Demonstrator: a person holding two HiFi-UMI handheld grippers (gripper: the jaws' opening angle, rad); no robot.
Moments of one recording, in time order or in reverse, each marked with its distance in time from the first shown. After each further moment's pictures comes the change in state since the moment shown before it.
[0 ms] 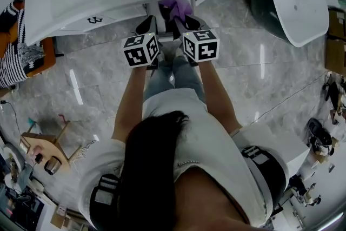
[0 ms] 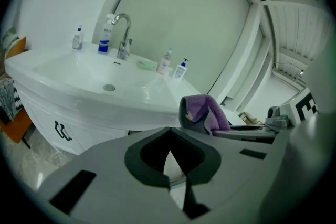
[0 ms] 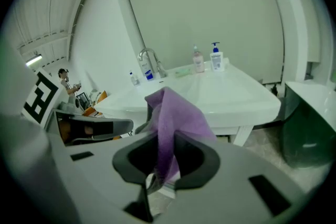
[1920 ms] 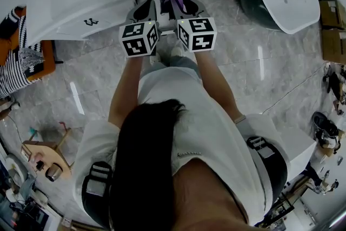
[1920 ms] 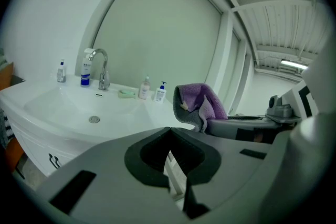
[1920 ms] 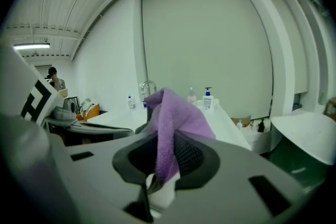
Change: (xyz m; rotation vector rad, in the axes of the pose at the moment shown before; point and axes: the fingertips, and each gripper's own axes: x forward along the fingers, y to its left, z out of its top) left arm -0.042 -0.077 0.058 0.179 -0.214 -0.079; right arm -0.083 0.005 0.077 -0.127 -0.315 -0.117
